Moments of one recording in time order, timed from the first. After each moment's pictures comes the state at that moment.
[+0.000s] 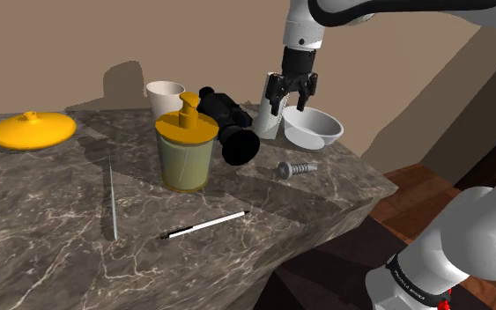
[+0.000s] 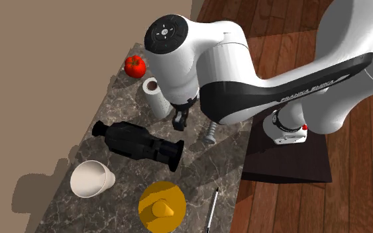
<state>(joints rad) 0.04 -0.17 0.21 -1.95 0.01 1.68 0.39</state>
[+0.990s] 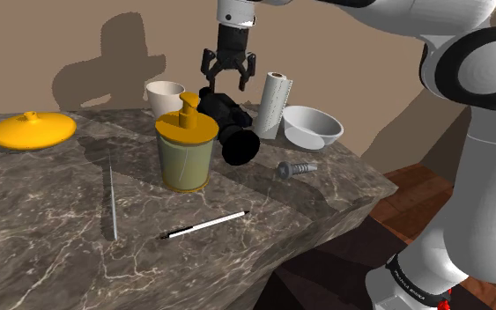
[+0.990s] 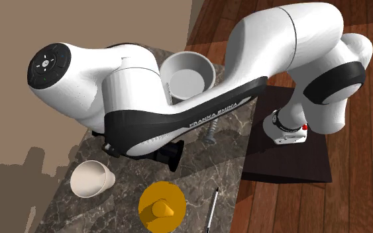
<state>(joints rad) 0.14 0.40 0.27 -1.22 -0.09 1.56 0.58</state>
